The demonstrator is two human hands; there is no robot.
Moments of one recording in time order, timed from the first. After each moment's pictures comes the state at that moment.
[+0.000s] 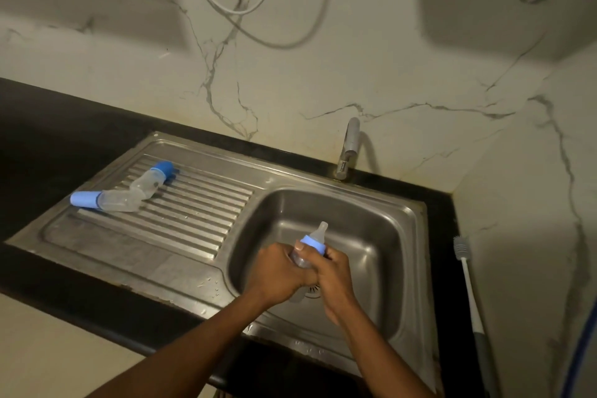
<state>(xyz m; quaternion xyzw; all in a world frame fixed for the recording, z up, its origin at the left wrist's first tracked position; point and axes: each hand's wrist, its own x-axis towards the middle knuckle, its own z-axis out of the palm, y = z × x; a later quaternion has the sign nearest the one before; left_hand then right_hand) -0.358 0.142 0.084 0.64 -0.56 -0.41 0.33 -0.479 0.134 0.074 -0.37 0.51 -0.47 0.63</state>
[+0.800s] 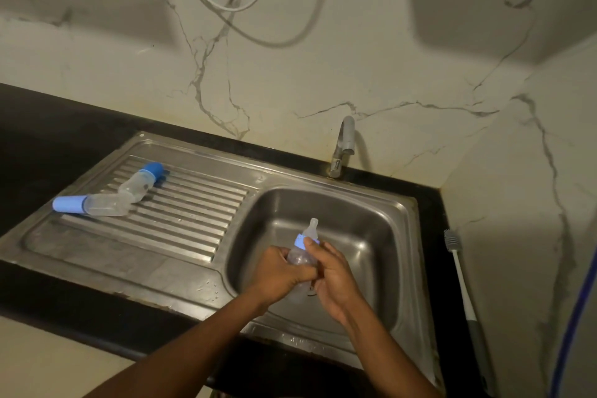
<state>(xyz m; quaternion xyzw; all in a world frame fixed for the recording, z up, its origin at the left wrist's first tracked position) -0.350 0.142 0.076 0.58 -0.47 -0.55 0.37 -0.475 0.132 0.070 -0.30 0.48 -0.45 0.69</state>
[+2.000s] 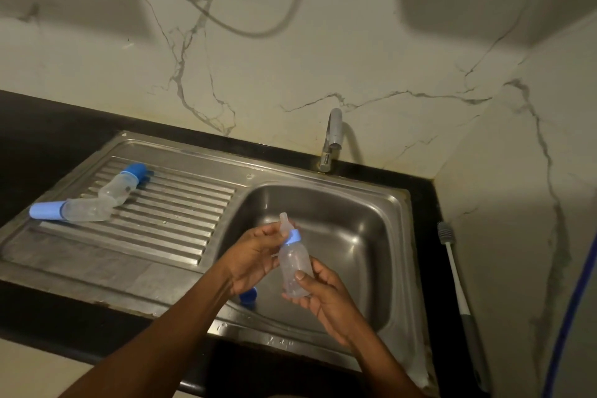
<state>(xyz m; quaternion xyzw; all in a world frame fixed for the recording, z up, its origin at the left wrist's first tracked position) -0.327 0.099 0.069 0.40 -0.31 -0.75 0.42 -0.505 0.152 0.043 -0.34 0.43 -0.41 0.73</state>
